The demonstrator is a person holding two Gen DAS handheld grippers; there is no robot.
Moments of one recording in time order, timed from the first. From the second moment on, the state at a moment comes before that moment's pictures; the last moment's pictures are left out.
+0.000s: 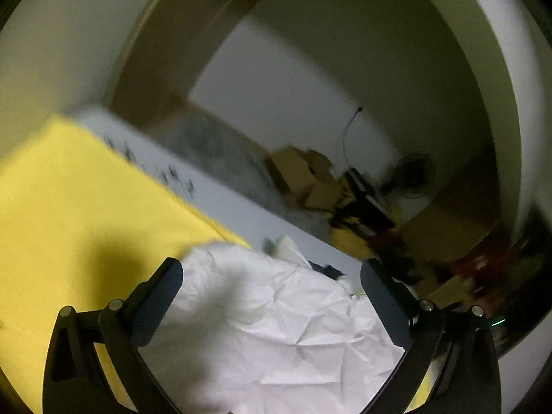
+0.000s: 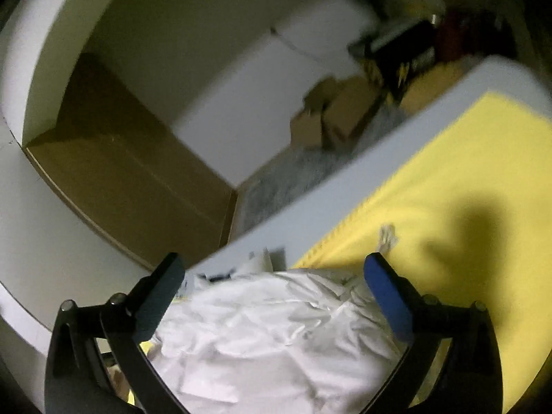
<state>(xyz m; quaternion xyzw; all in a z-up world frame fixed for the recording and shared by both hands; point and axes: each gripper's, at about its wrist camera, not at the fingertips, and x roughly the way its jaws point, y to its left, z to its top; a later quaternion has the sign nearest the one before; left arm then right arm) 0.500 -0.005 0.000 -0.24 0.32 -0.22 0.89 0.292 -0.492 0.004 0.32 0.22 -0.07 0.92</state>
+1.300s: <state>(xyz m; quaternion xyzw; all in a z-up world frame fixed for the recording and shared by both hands) 0.471 -0.170 -0.152 0.04 0.39 -0.06 0.92 0.393 -0.261 -0.147 0.03 0.46 -0.11 0.88</state>
